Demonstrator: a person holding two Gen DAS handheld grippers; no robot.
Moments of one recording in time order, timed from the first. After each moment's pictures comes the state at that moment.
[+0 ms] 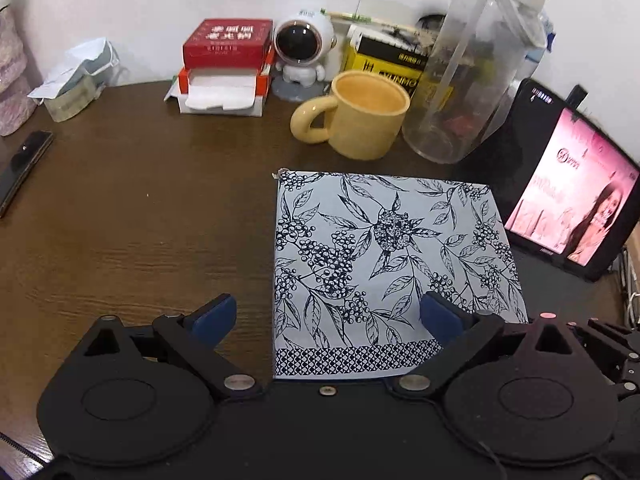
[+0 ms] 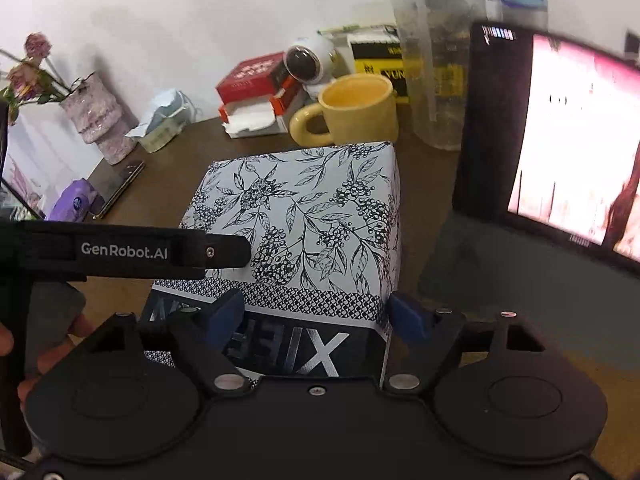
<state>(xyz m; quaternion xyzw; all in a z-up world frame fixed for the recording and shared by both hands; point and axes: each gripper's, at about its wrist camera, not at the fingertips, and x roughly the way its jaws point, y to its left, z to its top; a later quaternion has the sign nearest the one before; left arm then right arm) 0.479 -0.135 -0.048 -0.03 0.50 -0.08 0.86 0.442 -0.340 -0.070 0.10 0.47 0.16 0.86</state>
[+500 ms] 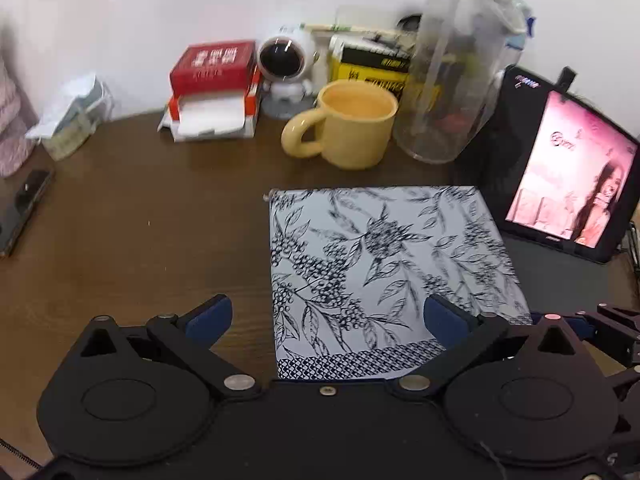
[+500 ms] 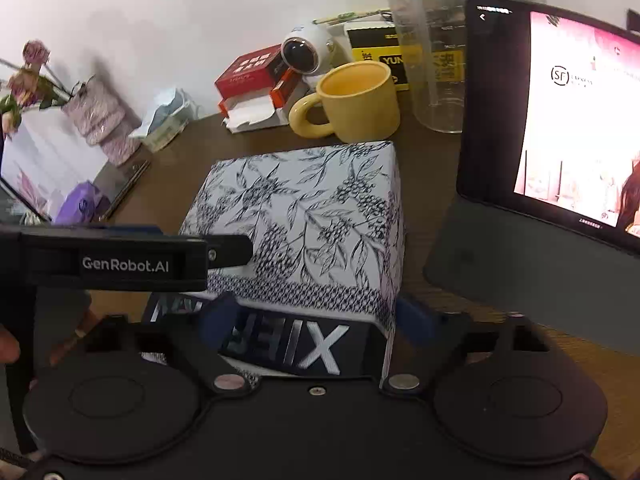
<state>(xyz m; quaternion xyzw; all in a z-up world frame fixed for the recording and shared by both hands) 0.467 -0.141 -0.040 0.01 0.46 -0.09 0.88 0.433 -0.341 -0.068 0.10 0.46 0.17 0.87</state>
